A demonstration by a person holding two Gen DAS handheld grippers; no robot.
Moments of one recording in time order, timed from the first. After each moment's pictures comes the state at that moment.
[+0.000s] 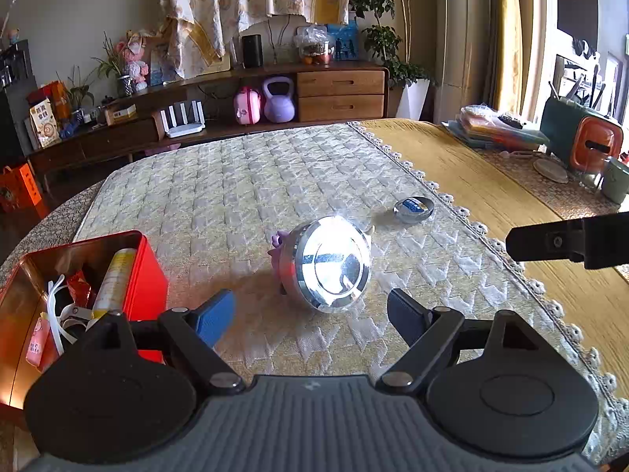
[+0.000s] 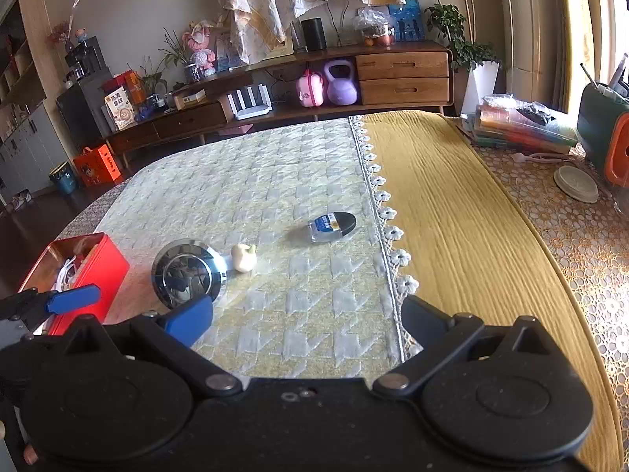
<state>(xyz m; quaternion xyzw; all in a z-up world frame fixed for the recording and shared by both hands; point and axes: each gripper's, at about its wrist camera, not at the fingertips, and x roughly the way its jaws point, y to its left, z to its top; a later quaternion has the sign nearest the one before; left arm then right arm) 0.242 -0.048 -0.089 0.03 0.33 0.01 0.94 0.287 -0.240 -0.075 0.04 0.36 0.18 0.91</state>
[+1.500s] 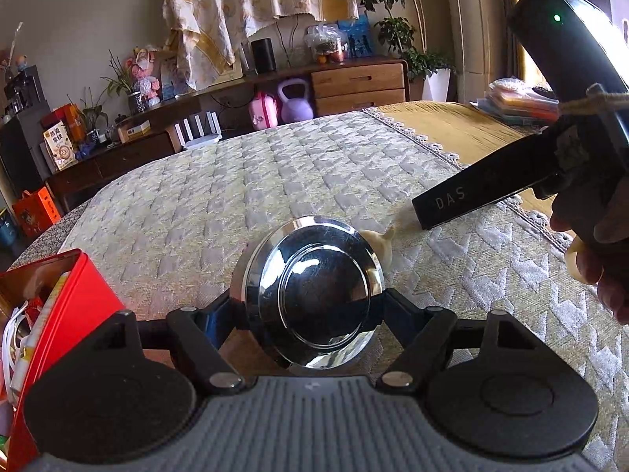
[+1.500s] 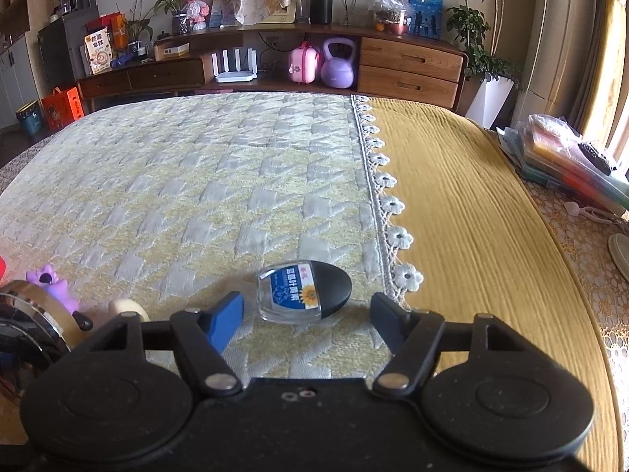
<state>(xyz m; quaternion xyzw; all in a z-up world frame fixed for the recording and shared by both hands) 0.305 -0.072 -0.144 0.07 0.31 0.05 0.95 0.421 -0.179 -0.144 -0.07 0.37 0.16 0.91</state>
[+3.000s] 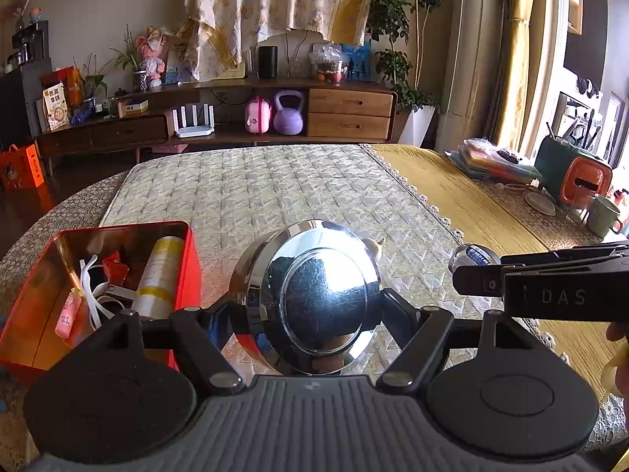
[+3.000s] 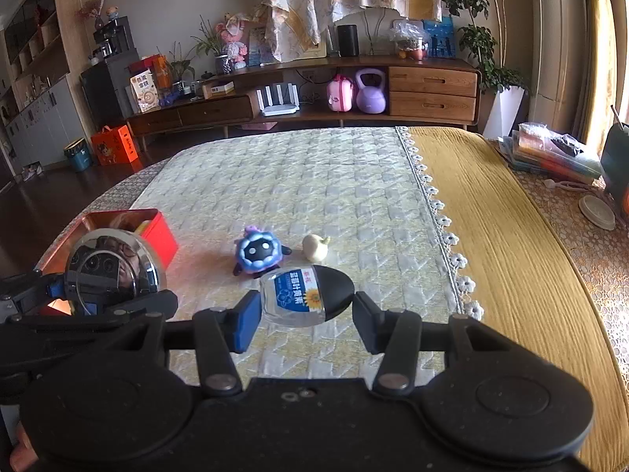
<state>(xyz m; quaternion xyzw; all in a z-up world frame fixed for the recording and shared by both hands) 0.190 -0.008 -0.057 -0.03 0.31 0.01 0.95 0.238 -0.175 -0.054 -0.01 0.35 0.21 0.91</state>
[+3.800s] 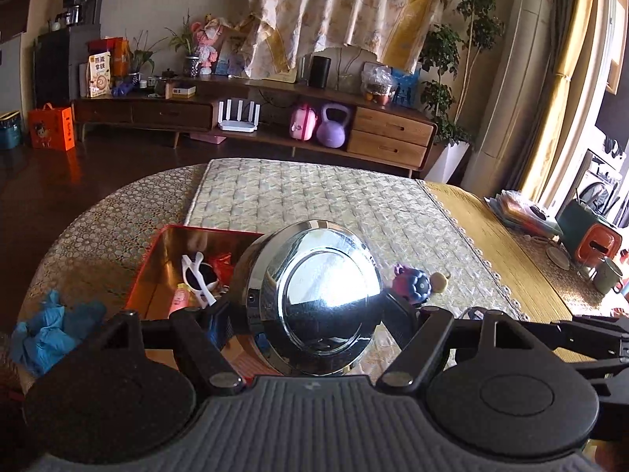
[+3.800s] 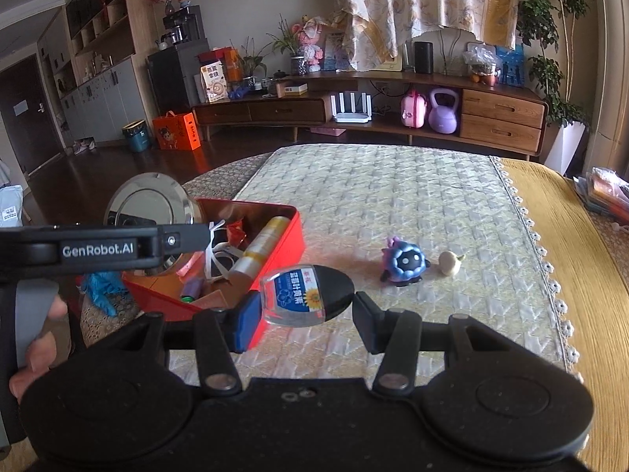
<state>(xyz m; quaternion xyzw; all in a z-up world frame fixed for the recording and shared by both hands) 0.147 0.116 -0.016 -0.11 0.30 0.05 0.95 0.183 -0.074 -0.030 -0.04 0.32 0.29 0.90</state>
